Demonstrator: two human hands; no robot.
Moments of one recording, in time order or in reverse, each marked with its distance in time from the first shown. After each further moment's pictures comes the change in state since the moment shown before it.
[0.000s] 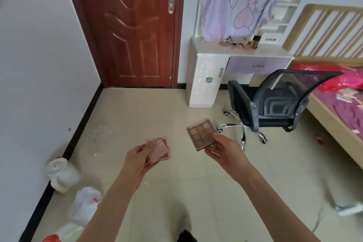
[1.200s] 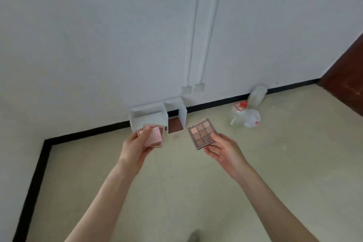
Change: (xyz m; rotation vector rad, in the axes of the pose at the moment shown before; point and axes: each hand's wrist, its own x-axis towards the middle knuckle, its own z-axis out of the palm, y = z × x) left_hand -0.847 -0.450 -0.181 -0.659 1.119 0.472; right_hand -0.664 0.345 -0.070 -0.568 -1.097 0.468
